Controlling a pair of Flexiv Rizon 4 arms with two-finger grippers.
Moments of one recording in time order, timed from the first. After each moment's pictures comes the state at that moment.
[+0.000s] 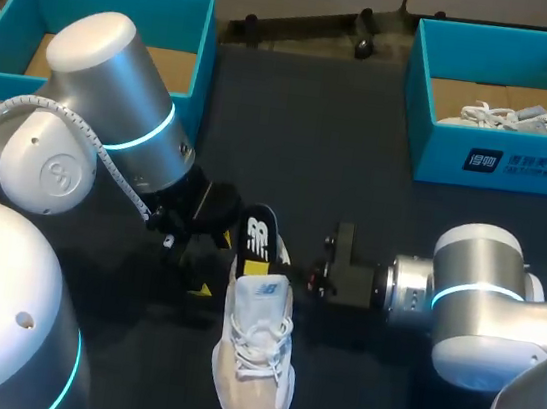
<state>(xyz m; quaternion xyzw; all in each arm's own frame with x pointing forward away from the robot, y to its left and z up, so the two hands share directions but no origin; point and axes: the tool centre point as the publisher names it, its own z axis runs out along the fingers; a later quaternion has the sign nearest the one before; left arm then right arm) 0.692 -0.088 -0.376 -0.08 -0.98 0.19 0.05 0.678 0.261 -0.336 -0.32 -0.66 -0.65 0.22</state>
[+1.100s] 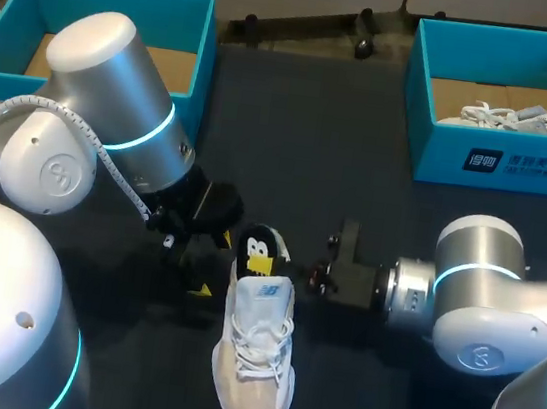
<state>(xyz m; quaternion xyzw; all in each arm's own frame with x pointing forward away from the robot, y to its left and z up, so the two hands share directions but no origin) 0.692 -0.088 -0.376 -0.08 -0.98 0.19 0.05 0.686 0.256 -0.344 -0.36 -0.63 -0.64 0.23</state>
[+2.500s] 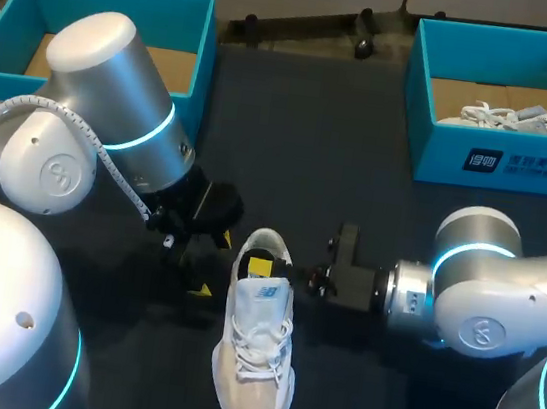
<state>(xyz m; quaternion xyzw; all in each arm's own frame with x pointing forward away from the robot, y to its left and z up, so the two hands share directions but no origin) 0.692 -0.088 -0.376 -0.08 -0.98 0.19 0.05 0.687 0.255 -0.349 -0.37 -0.64 -0.64 0.23</state>
